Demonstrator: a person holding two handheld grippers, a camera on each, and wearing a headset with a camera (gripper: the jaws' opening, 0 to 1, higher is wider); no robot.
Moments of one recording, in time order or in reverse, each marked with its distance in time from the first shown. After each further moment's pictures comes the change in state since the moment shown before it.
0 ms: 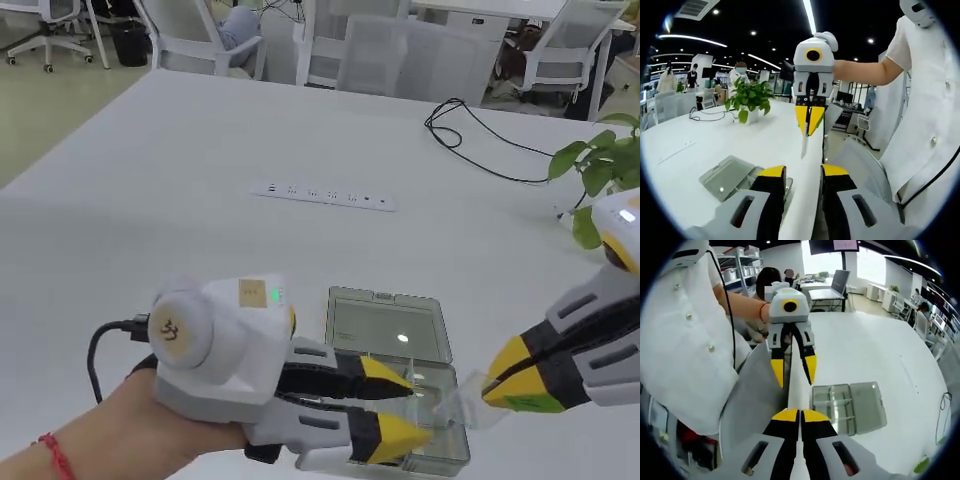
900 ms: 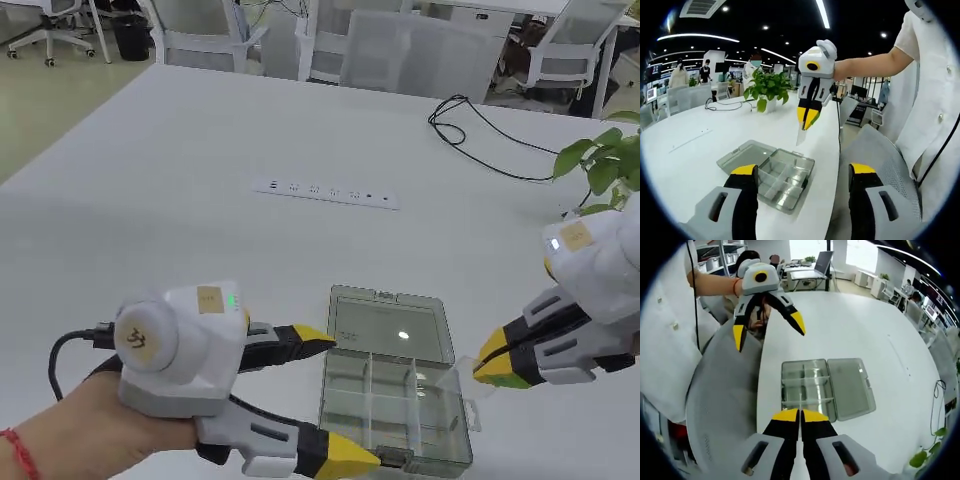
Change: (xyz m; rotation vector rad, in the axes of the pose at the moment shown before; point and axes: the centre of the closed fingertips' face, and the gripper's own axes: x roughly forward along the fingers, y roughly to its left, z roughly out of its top) left arm -0.025 0.042 -0.038 -0.020 0.056 0.130; right arm 0.033 -0.059 -0.052 0.029 0.140 -0.112
